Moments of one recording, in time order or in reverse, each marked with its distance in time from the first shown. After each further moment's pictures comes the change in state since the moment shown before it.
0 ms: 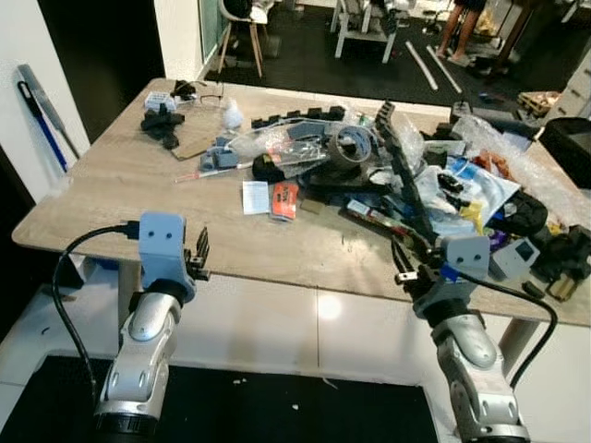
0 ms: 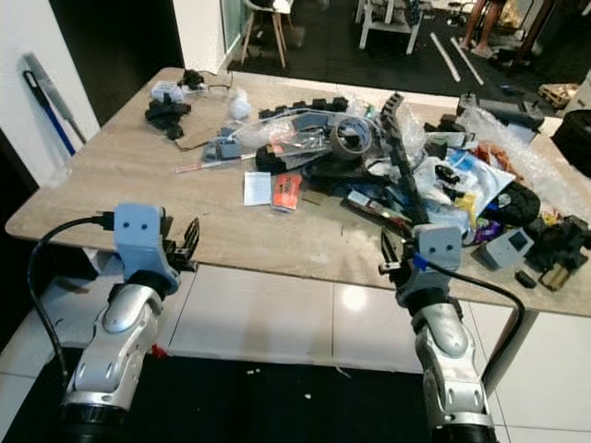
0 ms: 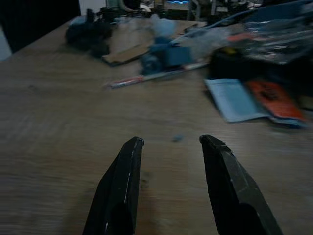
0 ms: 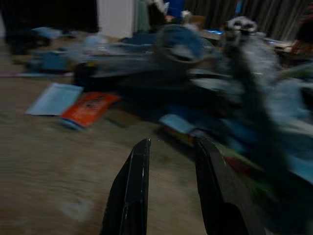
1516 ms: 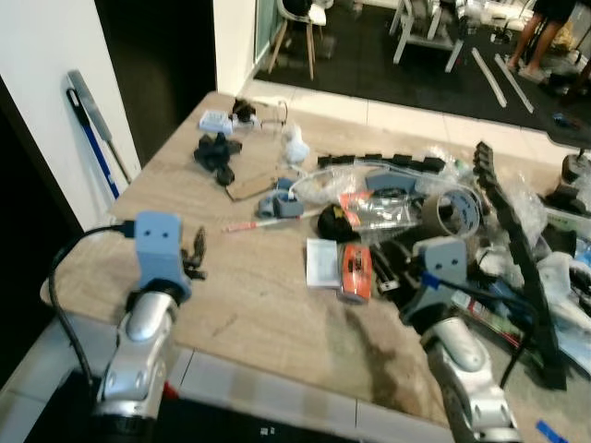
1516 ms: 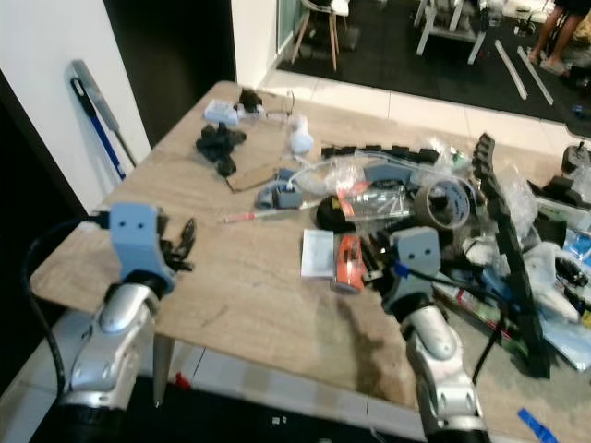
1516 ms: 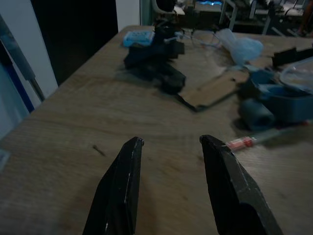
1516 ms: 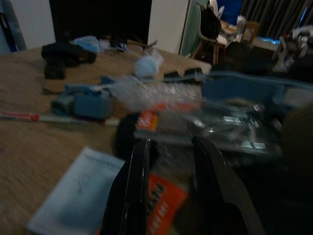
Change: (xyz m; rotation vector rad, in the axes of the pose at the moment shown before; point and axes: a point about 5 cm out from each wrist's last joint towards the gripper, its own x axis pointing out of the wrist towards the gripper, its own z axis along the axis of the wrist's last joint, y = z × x) left arm 0.000 -0.002 0.002 0.007 -0.001 -0.013; right arm -0.002 0.009 0.001 -0.023 0.010 0.104
